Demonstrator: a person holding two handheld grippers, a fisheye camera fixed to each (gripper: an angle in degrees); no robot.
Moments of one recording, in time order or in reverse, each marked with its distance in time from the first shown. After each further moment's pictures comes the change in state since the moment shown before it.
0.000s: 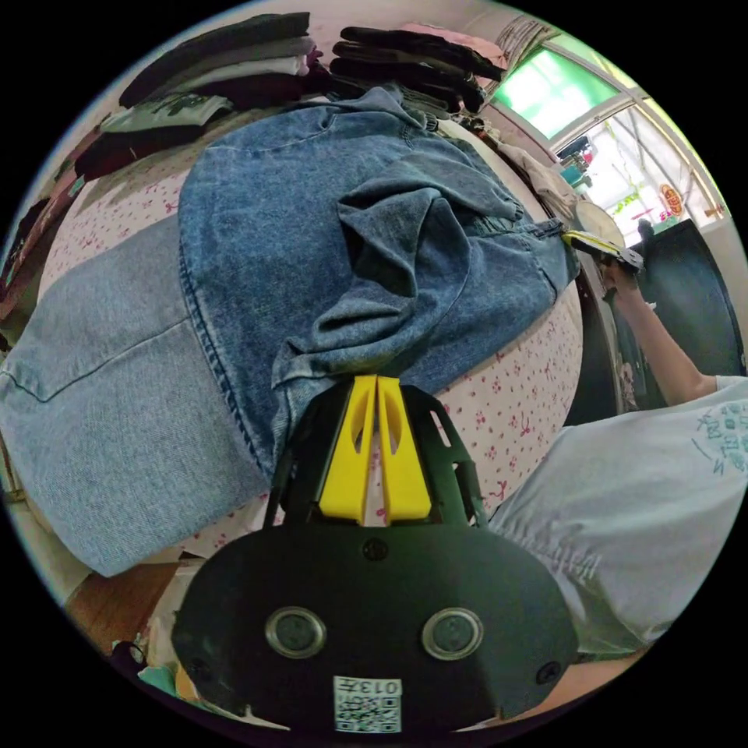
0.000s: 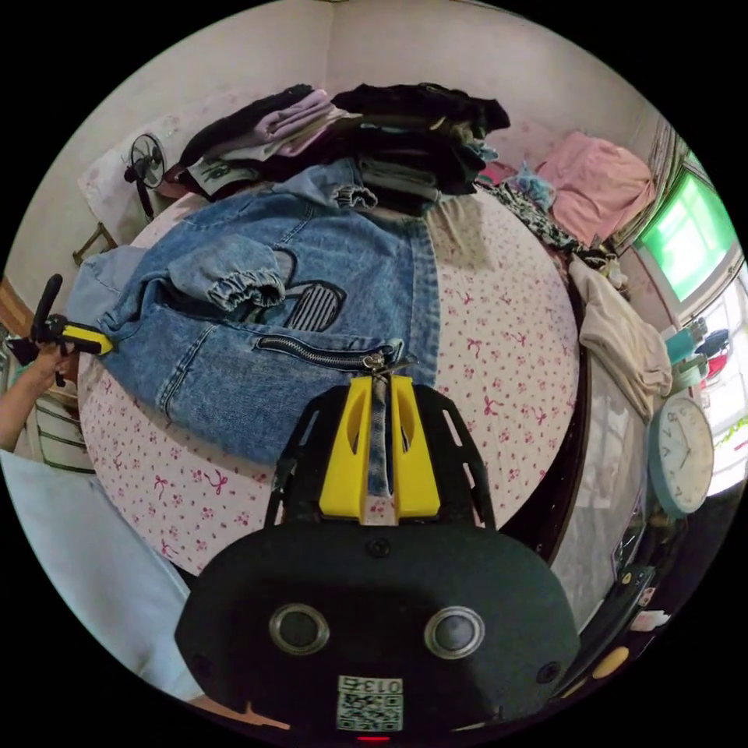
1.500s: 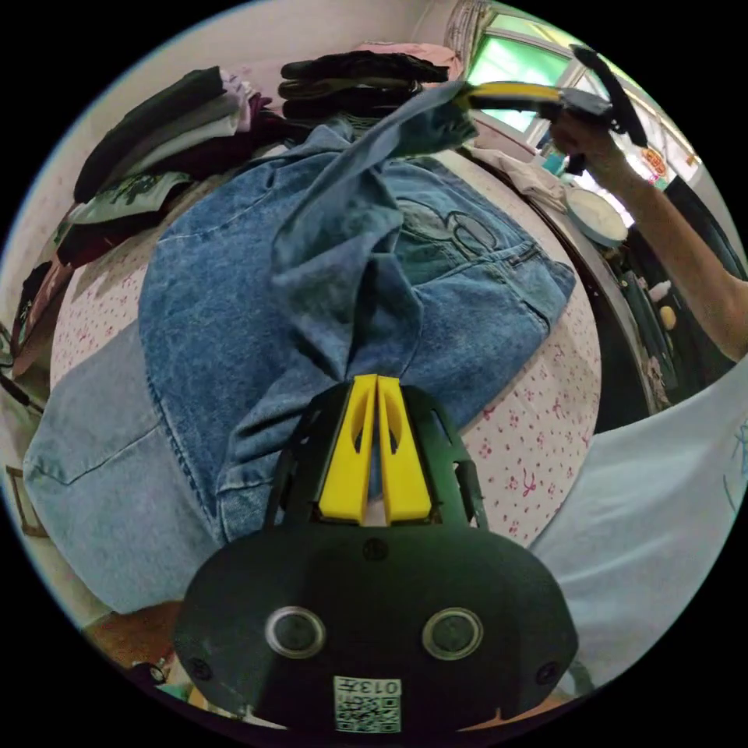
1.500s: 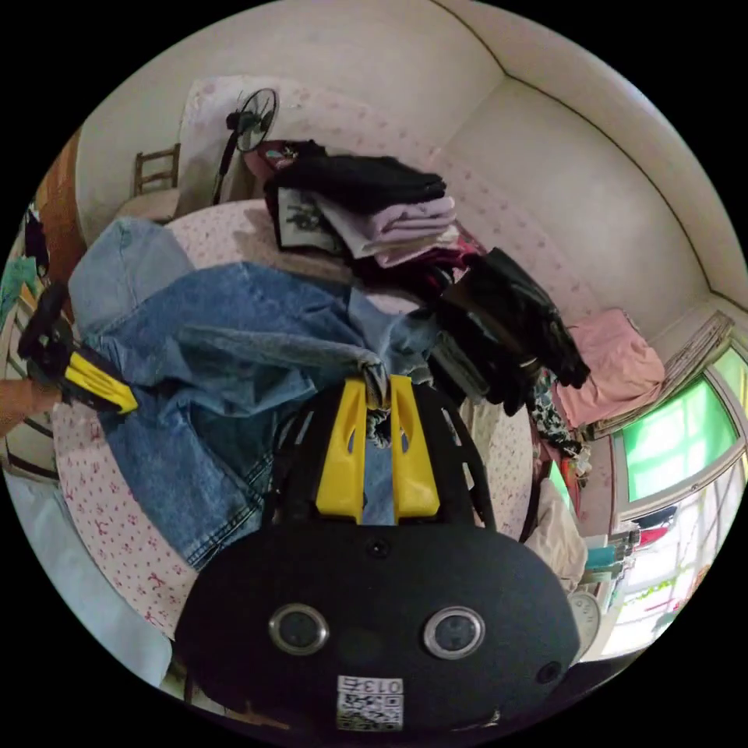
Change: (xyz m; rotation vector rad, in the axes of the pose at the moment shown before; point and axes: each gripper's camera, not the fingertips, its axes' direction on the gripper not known) left arm 0.115 0.006 0.040 0.118 -0.183 0.106; right arm -0.248 -0.252 -0.135 0.241 0.164 -0.446
